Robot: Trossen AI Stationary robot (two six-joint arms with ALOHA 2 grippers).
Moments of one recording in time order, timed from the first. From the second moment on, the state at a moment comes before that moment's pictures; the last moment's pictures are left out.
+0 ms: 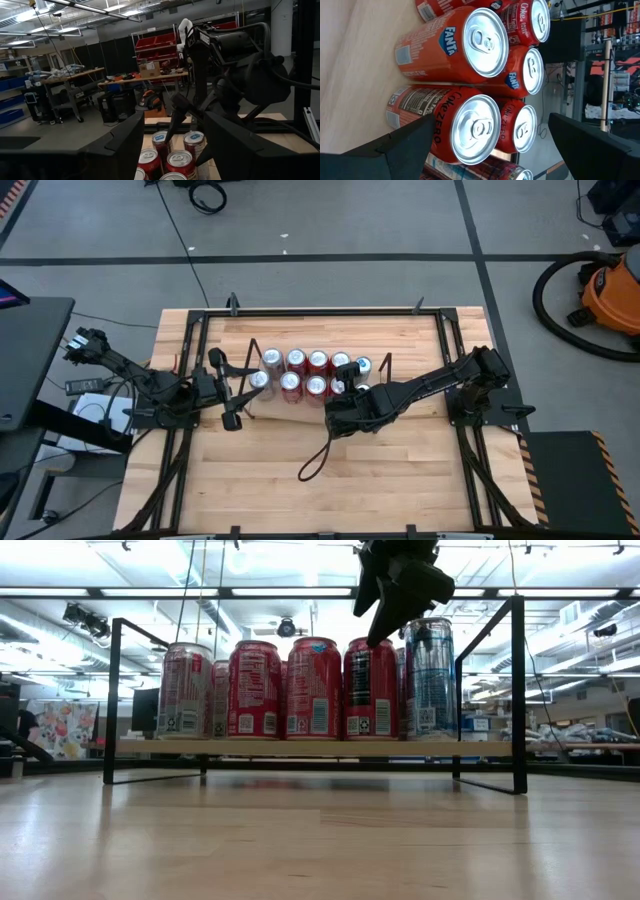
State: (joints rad) left arm -0.51 0.77 0.60 0.38 -0.77 0.27; right arm 0.30 1.85 1.61 -1.05 0.82 -0.08
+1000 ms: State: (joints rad) left arm -0.51 0.77 0.60 0.38 -0.77 0.25; right arm 0.43 1.85 1.56 -1.19 0.78 0.09
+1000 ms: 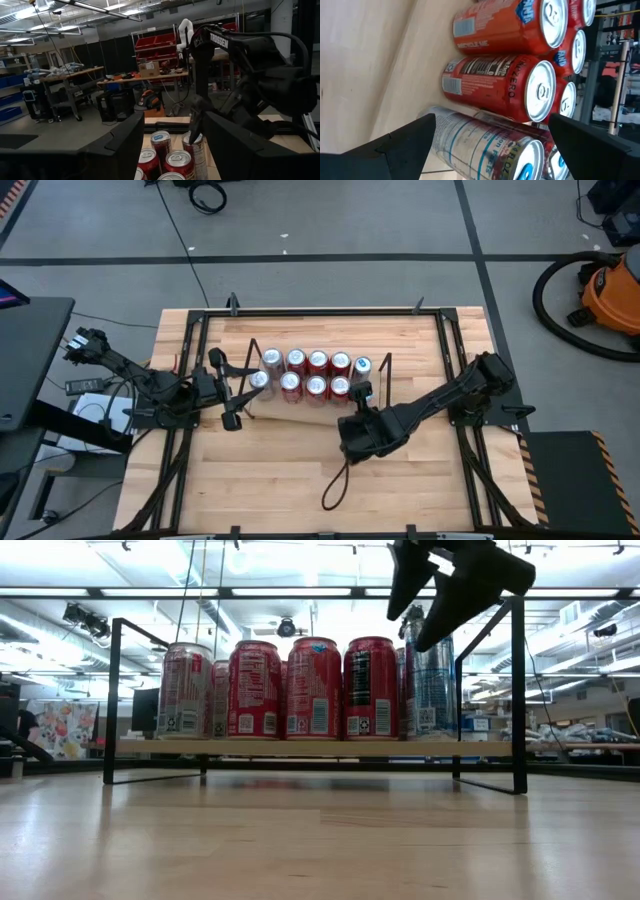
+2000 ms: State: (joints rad) left arm -0.51 0.77 0.60 0.38 -0.77 0.25; right arm 0.58 1.85 1.36 -0.94 0.85 0.09
